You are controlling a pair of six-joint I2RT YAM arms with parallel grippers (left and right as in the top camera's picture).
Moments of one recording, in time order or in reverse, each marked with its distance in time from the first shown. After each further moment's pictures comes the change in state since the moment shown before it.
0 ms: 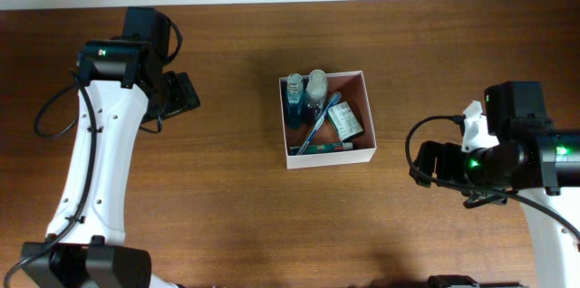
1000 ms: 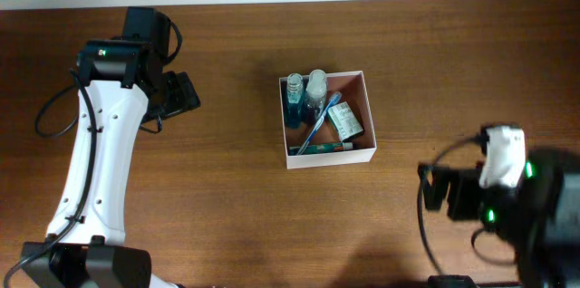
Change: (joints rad) left arm 0.000 0.000 0.000 0.000 0.000 0.000; right arm 0.000 -0.472 -0.217 0.365 -0.016 -0.132
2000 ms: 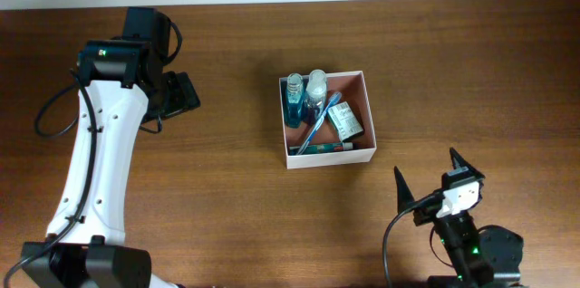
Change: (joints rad) left arm 0.000 0.000 -0.001 0.000 0.000 0.000; right arm 0.000 -0.661 -0.973 0.997 -0.066 -0.220
